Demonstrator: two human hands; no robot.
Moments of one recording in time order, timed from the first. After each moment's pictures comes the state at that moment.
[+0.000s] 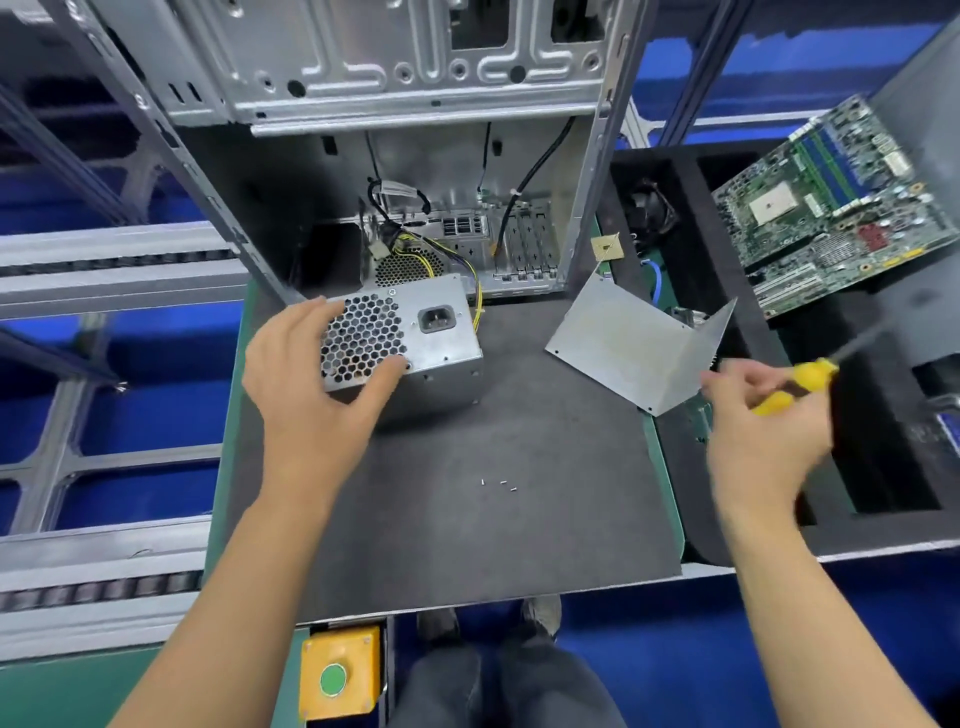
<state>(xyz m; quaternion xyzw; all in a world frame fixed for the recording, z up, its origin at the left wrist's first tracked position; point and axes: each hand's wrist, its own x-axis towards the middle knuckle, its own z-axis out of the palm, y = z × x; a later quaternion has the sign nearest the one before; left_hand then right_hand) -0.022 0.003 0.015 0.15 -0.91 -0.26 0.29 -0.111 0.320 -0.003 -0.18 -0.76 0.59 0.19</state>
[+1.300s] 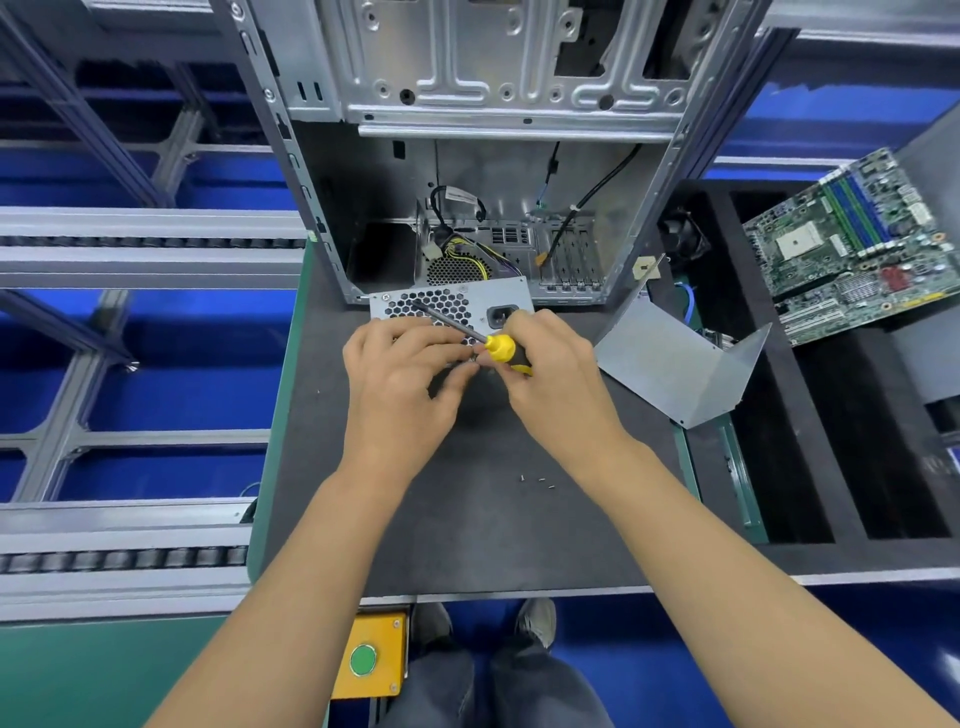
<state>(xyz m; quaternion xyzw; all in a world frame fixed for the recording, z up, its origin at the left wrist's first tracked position) -0.017 0.003 0.016 0.04 -0.91 -0.24 0.32 -0.087 0.149 0.042 0.32 -0.87 0.37 0.05</state>
